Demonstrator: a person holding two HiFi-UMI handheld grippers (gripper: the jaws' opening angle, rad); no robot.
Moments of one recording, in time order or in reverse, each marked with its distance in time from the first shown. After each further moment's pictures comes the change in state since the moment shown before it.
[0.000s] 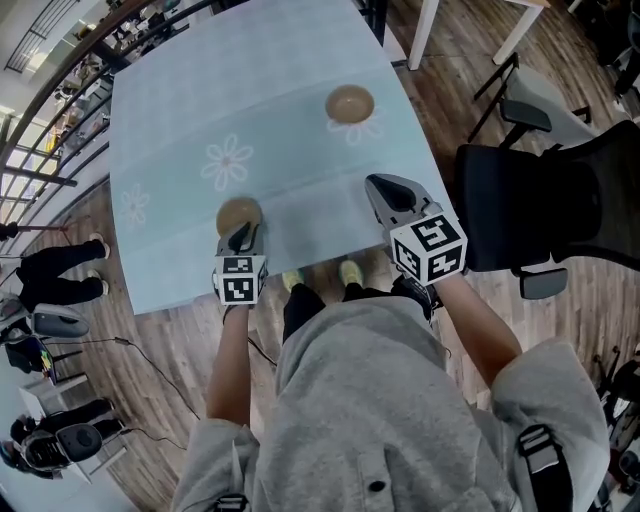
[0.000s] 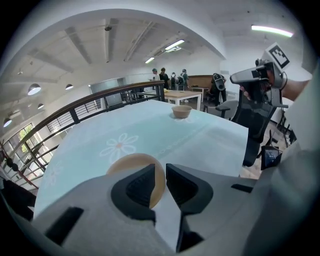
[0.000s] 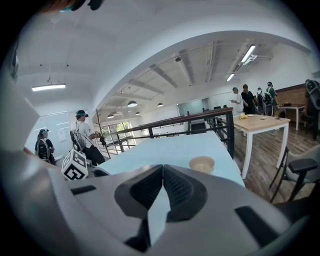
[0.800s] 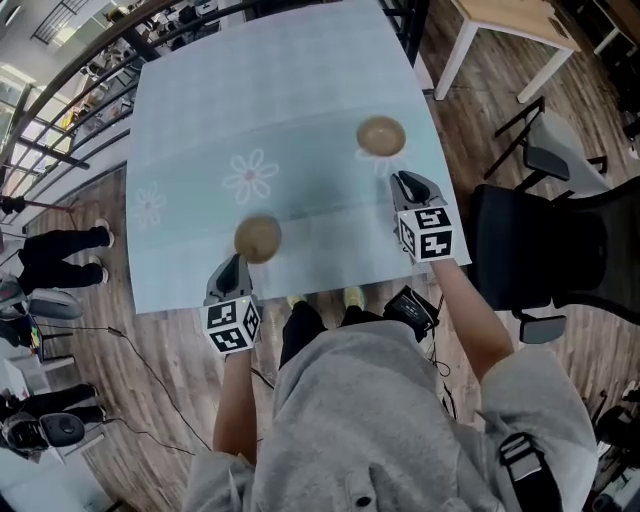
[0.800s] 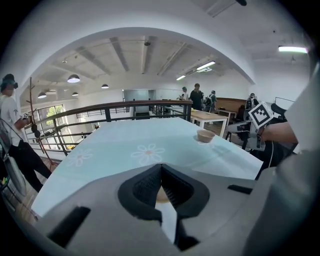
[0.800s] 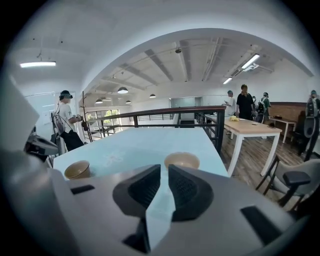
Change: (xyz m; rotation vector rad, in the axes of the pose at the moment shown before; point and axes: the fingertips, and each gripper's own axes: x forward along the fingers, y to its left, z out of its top) left arm -0.074 0.051 0.006 -0.286 -0.180 0.209; right arm 0.091 -0.088 -0.026 -0.097 0.087 -0.166
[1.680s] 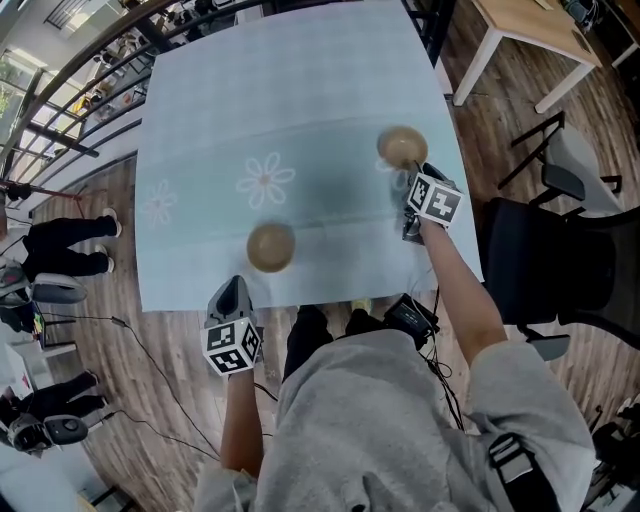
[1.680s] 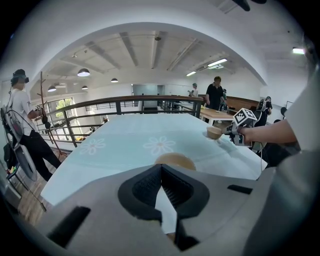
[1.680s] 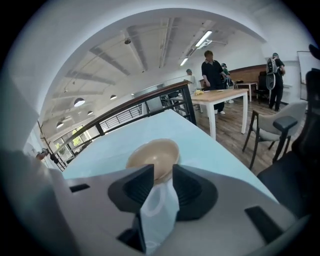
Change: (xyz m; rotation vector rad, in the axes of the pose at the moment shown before) left arm -0.020 0.033 -0.027 -0.082 0.061 0.076; right arm 0.088 -0.073 -0.039 0.446 0.119 -0.257
